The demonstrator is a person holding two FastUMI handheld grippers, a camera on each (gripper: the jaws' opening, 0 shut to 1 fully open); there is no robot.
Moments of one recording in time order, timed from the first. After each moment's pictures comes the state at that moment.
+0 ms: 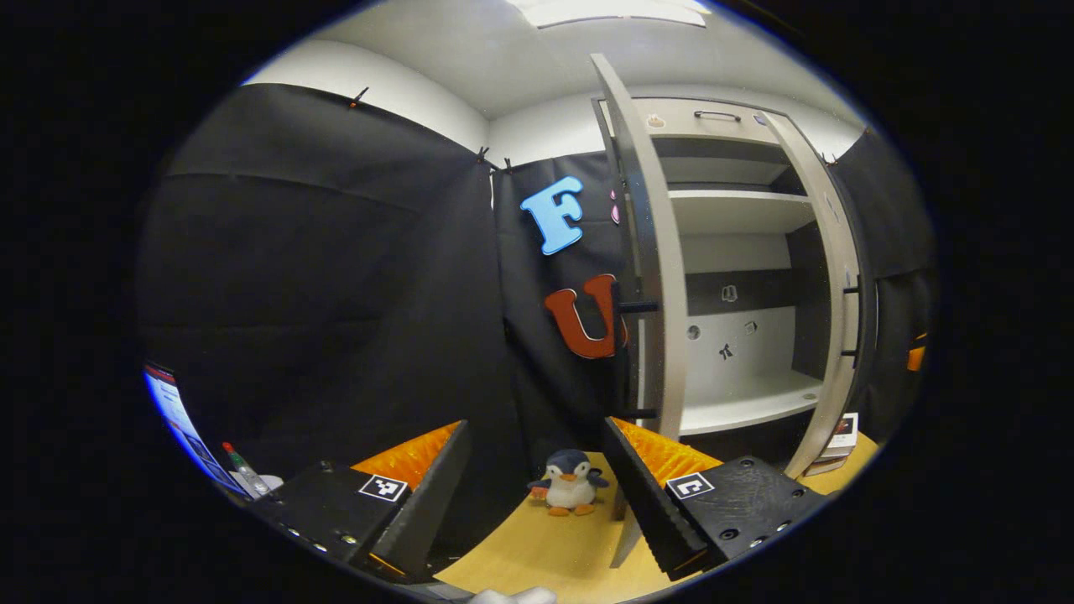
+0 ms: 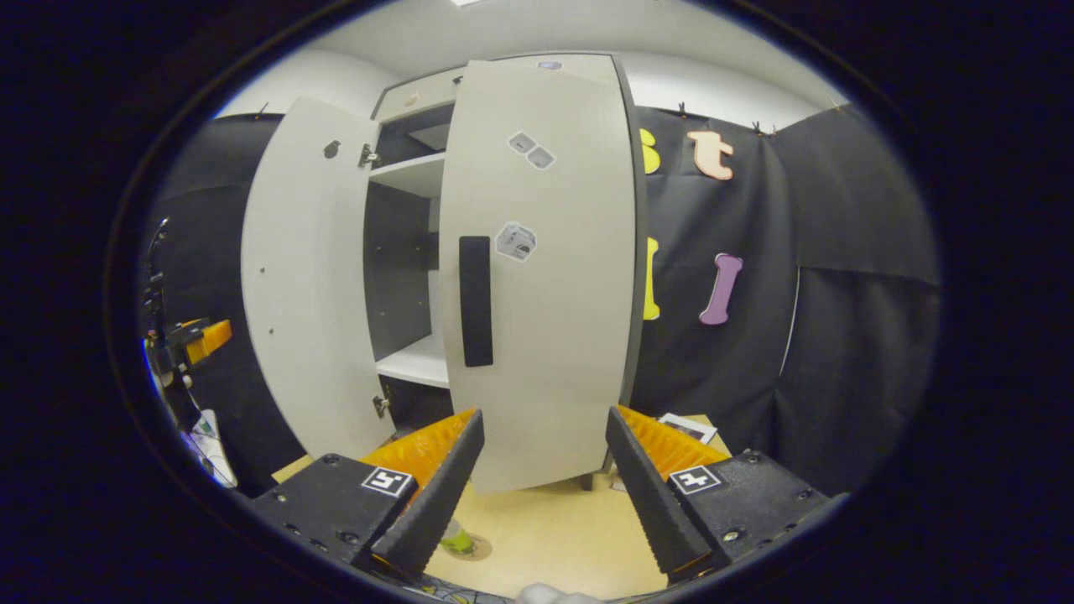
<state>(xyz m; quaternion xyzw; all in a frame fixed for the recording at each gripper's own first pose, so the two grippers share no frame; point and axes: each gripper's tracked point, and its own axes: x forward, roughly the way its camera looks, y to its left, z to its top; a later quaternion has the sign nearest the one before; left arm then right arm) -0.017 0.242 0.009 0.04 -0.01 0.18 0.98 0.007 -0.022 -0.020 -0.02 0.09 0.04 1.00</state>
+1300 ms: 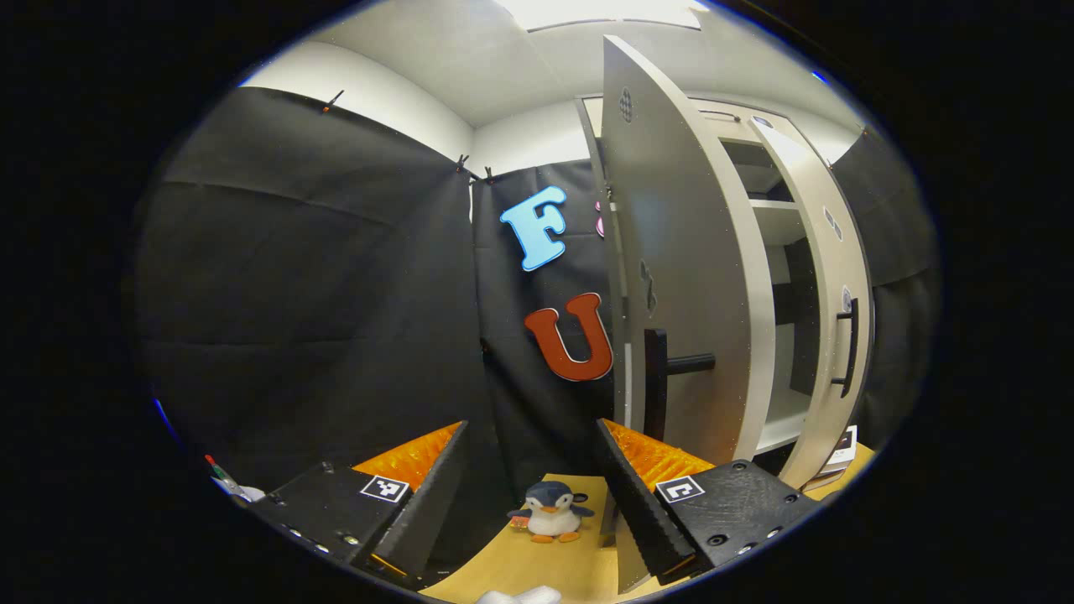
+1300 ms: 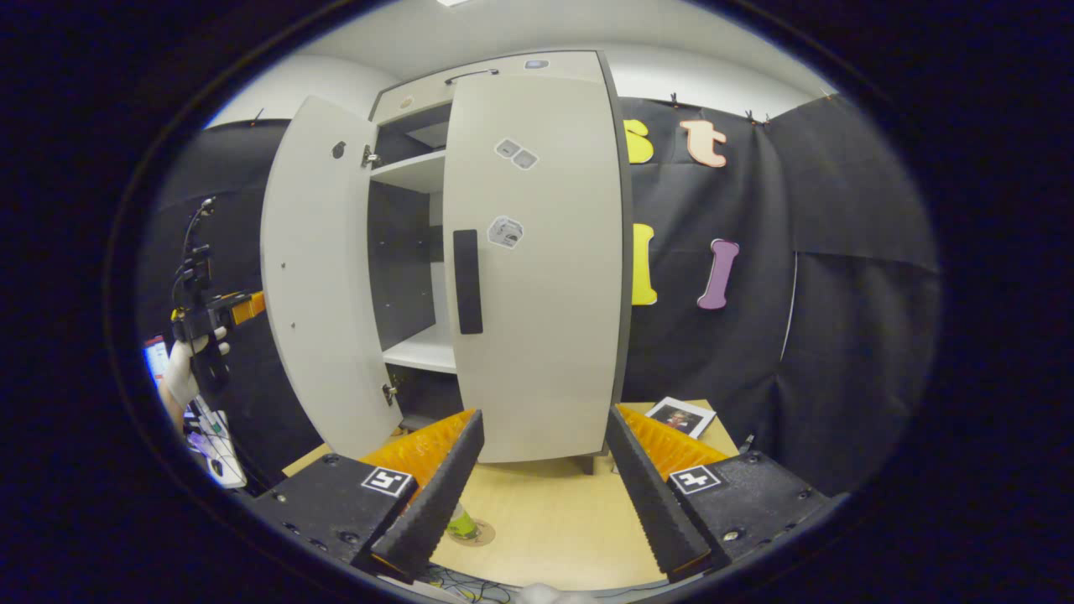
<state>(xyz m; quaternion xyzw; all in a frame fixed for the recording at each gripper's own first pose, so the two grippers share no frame) 0.057 0.206 0.041 0.04 -0.03 0.14 0.99 -0.018 -0.039 -0.028 0.00 0.10 0.06 0.99</state>
